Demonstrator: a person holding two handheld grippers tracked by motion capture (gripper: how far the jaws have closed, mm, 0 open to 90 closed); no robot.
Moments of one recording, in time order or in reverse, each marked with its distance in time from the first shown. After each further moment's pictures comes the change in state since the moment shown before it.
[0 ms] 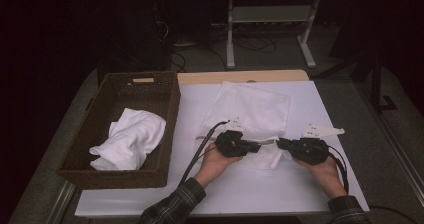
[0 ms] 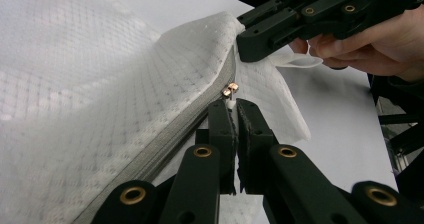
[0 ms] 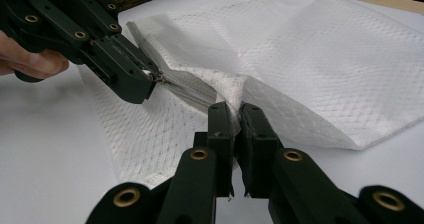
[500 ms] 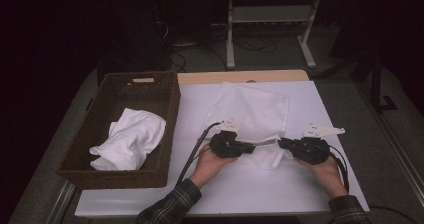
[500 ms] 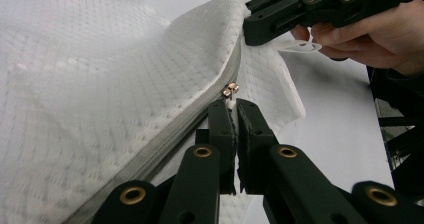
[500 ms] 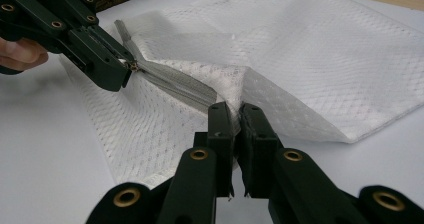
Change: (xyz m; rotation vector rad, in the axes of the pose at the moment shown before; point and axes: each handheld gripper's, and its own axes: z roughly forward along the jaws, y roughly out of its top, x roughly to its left) left arm 0.004 -0.008 -0.013 0.005 0.012 -0.030; right arm -0.003 -0.001 -0.001 0.015 -0.023 0.004
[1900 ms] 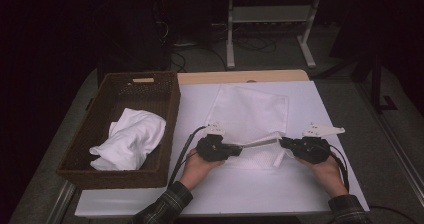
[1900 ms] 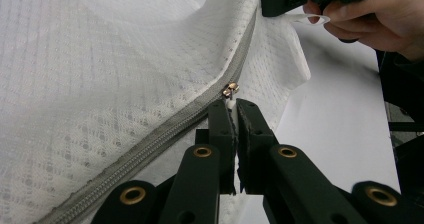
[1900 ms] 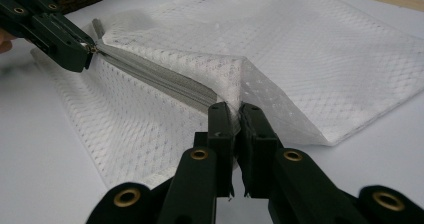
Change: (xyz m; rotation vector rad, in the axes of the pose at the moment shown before) left arm 0.005 -0.022 -0.029 0.000 0.050 -0.052; right arm -0.003 0.000 0.000 0.010 -0.020 -0.005
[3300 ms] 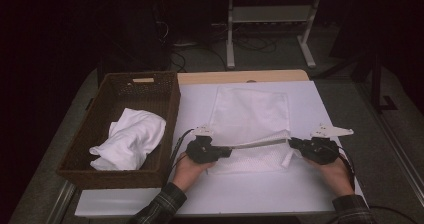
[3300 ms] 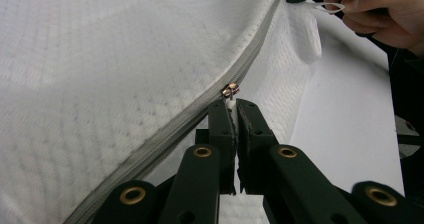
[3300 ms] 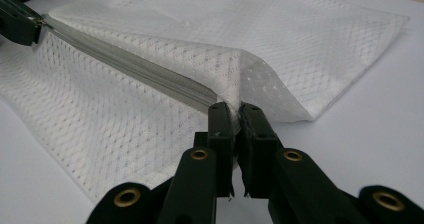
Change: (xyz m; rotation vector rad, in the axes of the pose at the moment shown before) left arm 0.008 -0.017 -0.022 -0.002 0.041 -0.067; right arm -0.013 -0.010 -0.013 0.033 -0.085 0.020
